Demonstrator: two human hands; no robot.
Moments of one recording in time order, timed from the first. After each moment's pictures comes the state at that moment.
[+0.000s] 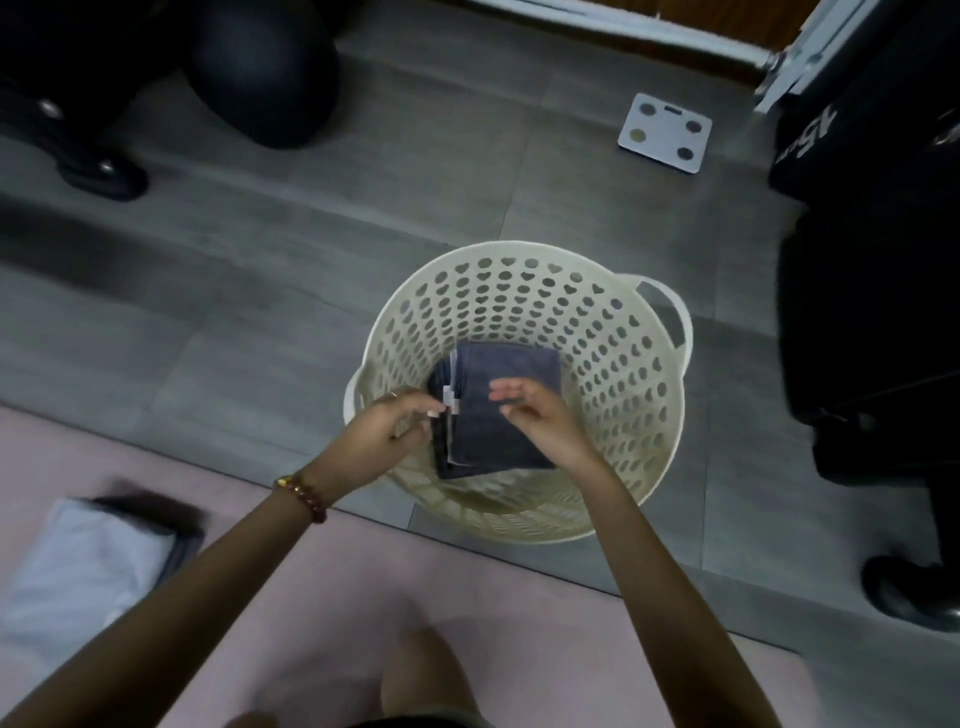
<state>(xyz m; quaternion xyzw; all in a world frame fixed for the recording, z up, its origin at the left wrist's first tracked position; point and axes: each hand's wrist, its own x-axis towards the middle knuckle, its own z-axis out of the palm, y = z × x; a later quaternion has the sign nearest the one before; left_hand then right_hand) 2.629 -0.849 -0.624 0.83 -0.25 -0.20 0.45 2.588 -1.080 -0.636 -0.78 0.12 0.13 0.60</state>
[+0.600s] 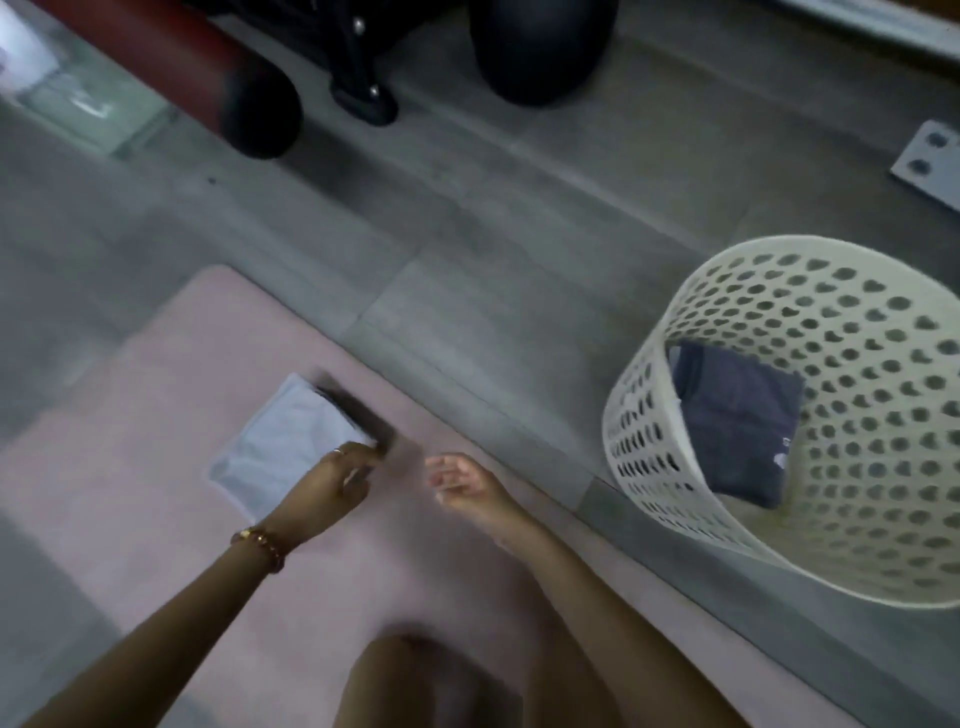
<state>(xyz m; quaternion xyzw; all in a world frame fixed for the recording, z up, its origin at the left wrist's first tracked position) 2.509 -0.484 -0.742 0.91 -0.07 -0.20 0.35 2.525 -0.725 -0.732 -0.68 0.02 0.42 0.61</state>
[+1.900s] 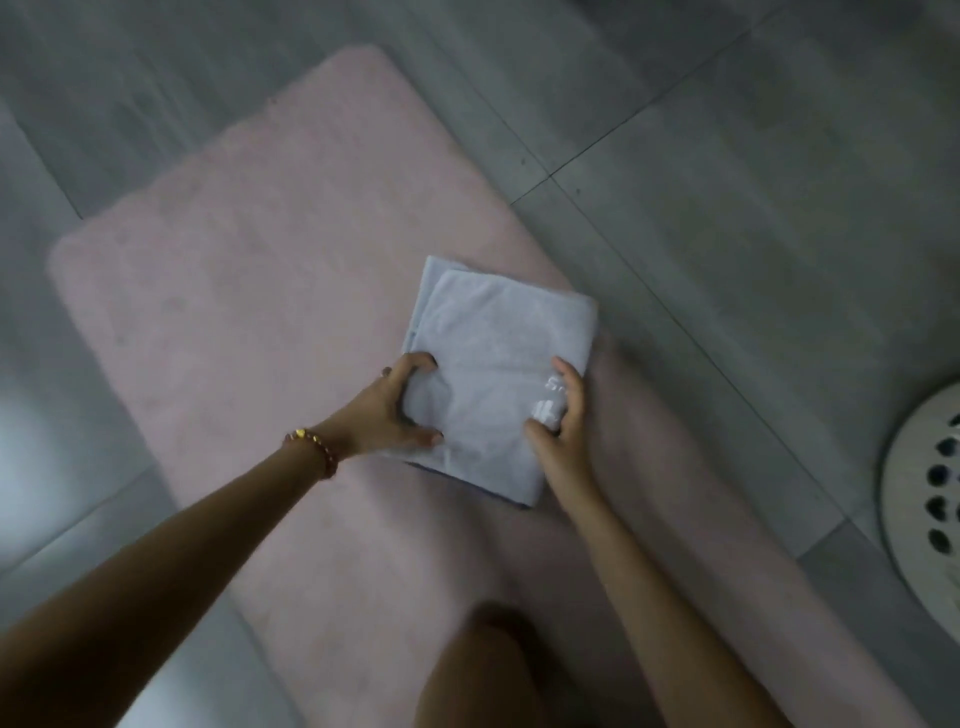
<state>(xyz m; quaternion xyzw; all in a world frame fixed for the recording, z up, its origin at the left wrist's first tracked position) 2.475 -0.303 -0.952 0.84 0.13 -0.28 0.45 2.522 -0.539 -0.947 -0.71 0.06 0.26 0.65</state>
